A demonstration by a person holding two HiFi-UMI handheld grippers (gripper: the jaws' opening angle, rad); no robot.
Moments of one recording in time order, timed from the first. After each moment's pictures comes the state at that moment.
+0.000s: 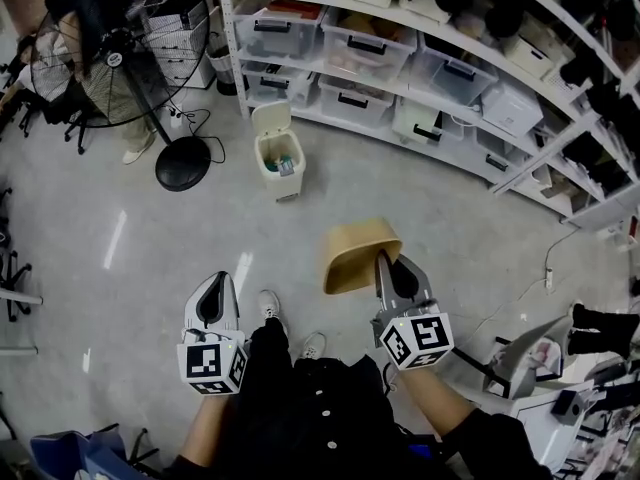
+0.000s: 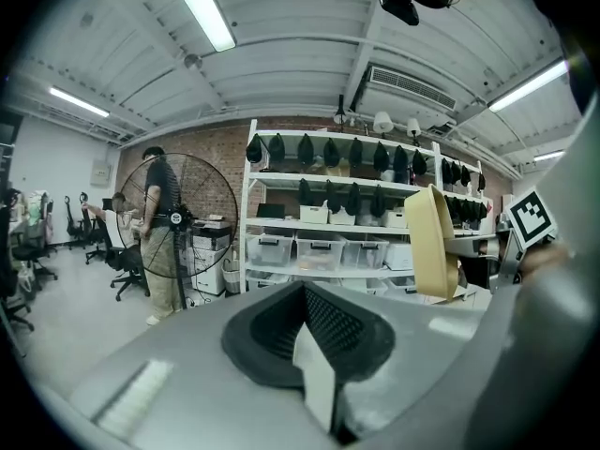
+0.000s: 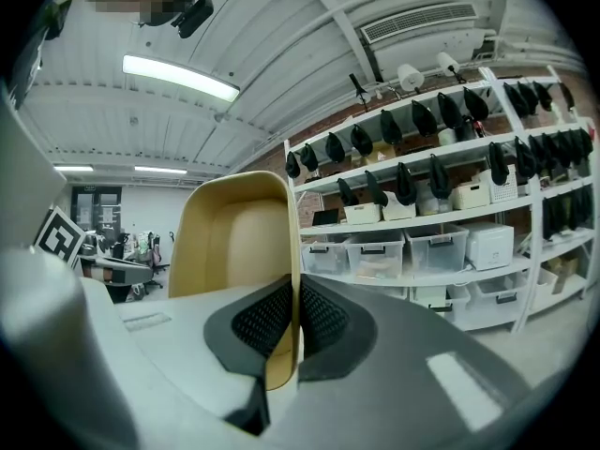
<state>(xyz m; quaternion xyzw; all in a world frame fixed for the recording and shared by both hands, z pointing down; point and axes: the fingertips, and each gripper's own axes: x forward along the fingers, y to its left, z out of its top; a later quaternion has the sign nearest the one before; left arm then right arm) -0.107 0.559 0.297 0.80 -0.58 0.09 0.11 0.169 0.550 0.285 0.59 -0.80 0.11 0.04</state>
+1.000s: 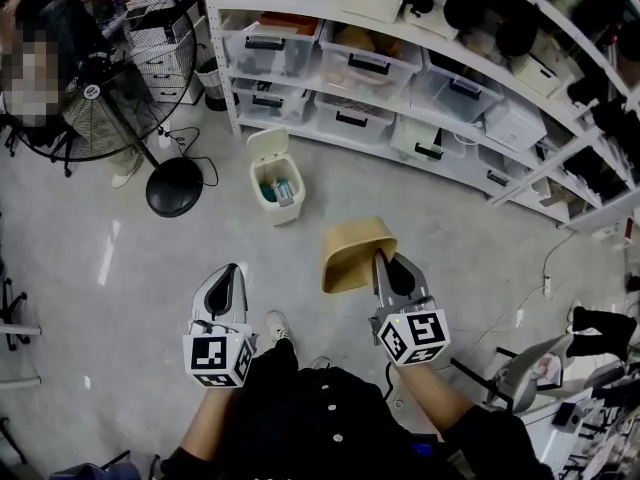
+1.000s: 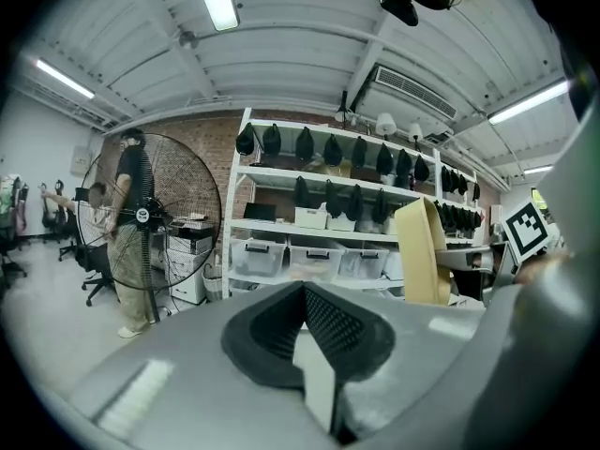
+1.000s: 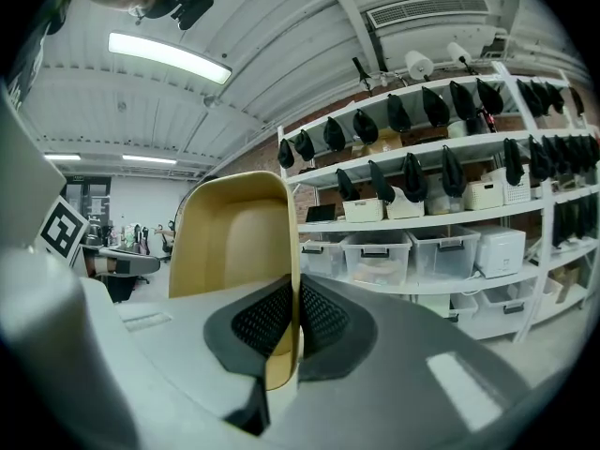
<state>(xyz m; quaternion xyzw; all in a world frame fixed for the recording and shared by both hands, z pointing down) -0.110 0.391 0.297 0.83 -0.54 0.07 0.11 0.144 0.400 0.294 0.60 -0.79 0.11 0.06</state>
